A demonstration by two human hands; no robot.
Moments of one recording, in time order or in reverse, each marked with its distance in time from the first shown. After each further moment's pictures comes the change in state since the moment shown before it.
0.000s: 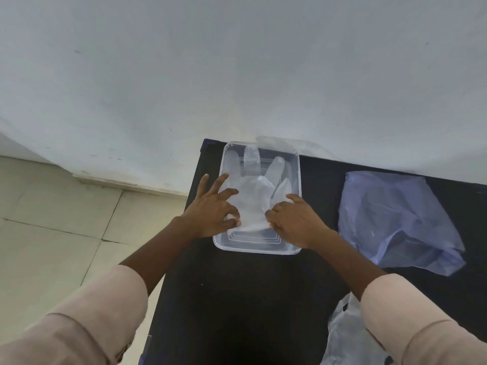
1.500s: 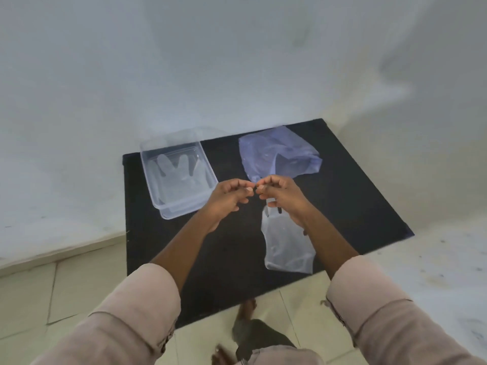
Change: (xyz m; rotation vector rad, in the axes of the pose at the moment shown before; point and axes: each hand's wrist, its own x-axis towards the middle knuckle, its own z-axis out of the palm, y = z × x) left_hand -0.095 0.242 -0.037 -1.221 -0.119 -0.039; right_hand -0.252 -0.103 0.001 1.515 0.706 0.815
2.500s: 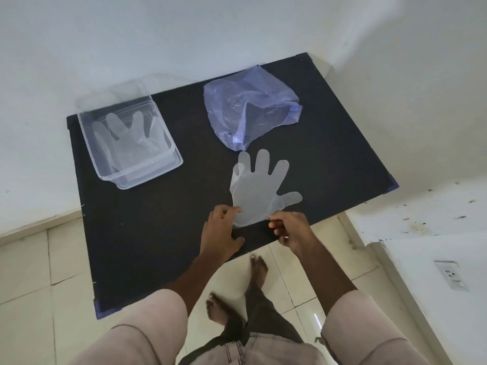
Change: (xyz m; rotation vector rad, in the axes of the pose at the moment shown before) left_hand -0.025 -0.139 0.118 0.812 0.043 0.003; right_hand -0.060 0.152 -0.044 0.371 0.269 0.760
